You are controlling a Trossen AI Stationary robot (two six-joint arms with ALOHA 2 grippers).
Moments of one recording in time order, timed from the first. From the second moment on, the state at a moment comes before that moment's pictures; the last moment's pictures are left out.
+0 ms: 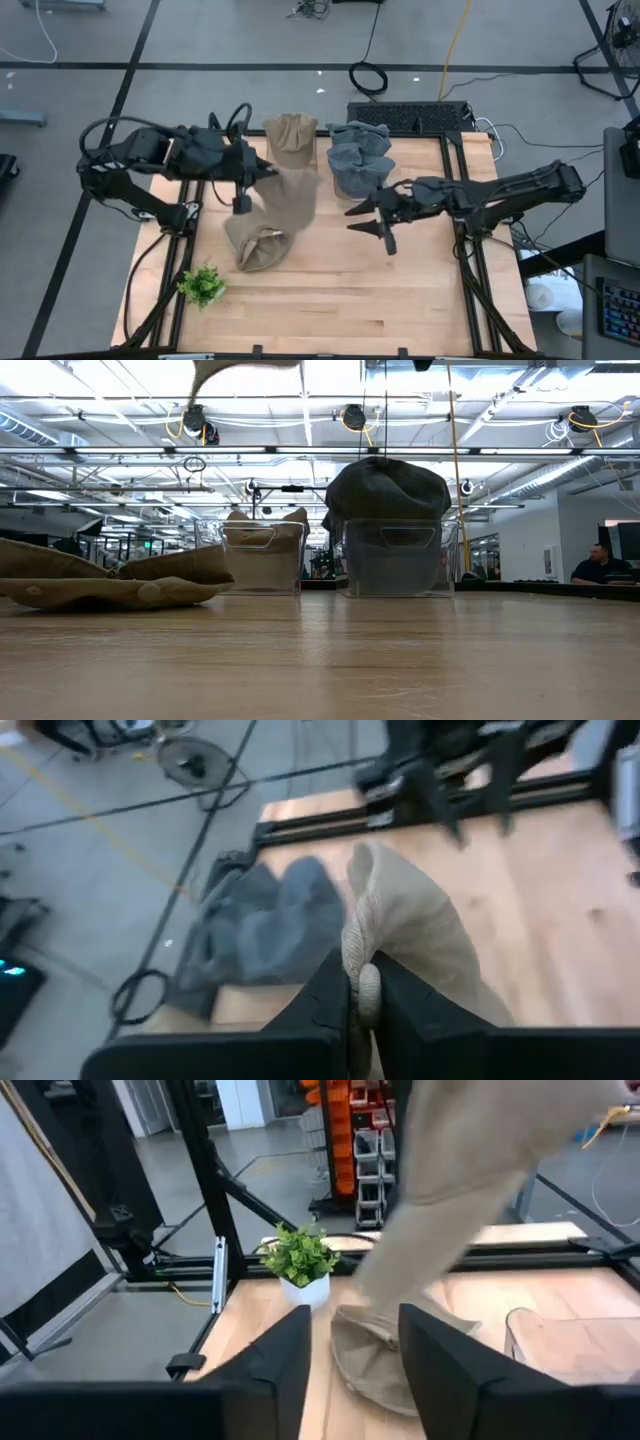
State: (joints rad) left arm -0.11 1.34 1.85 -1.05 -0.31 0.10; right arm 0.16 1.16 0.94 0.07 0.00 0.14
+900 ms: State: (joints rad) left arm 0.32 1.55 1.85 -1.14 -0.25 0.44; right arm 0.21 1.02 0.94 0.32 0.00 0.04
